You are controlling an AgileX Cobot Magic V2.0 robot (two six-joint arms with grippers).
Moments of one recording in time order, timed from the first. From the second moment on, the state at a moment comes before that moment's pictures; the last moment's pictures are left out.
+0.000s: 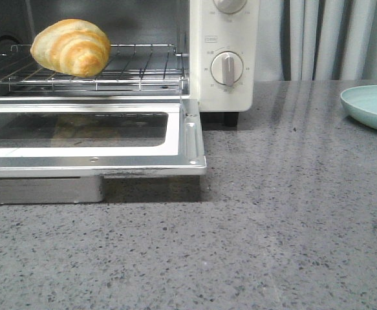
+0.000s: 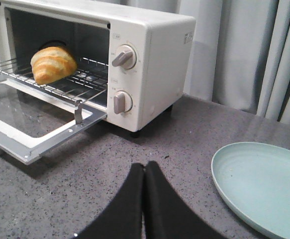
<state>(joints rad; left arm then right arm) -0.08 0.00 0.00 -0.06 0.34 0.16 0.80 0.00 -0.36 -0.61 0.60 0.41</state>
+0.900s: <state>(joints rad) -0.08 0.00 0.00 -0.06 0.34 0.16 0.09 0.00 0.01 -0.18 0.31 0.10</state>
